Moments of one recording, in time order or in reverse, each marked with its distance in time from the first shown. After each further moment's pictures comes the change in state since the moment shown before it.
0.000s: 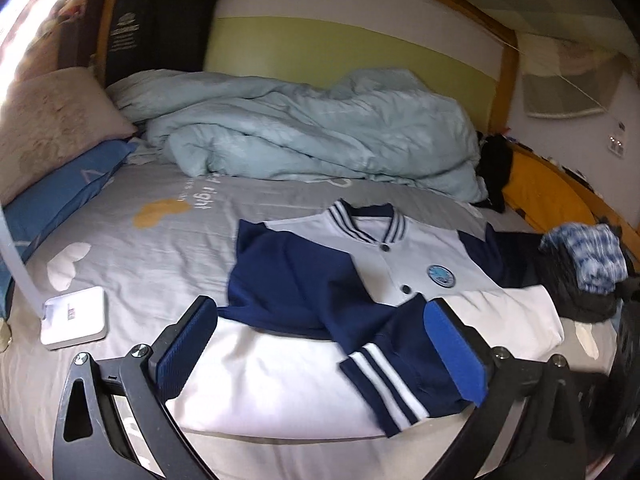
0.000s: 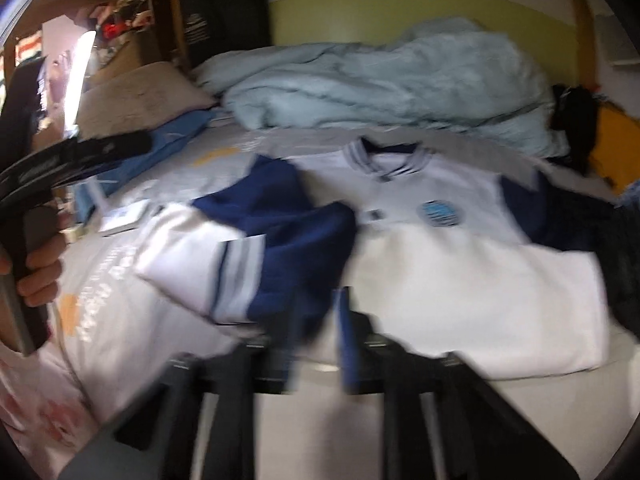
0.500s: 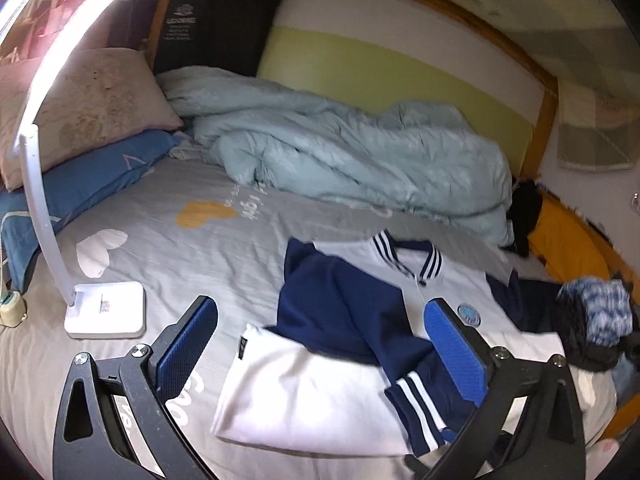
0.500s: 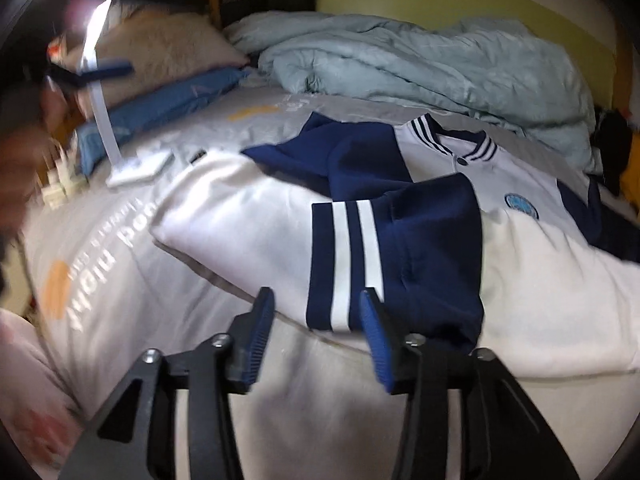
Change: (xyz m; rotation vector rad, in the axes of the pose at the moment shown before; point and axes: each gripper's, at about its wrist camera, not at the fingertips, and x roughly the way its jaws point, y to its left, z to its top) left arm -0.018 0.057 0.013 -0.146 -0.076 0.060; right arm 0.072 0.087 -0.022 -0.141 0.071 -0.052
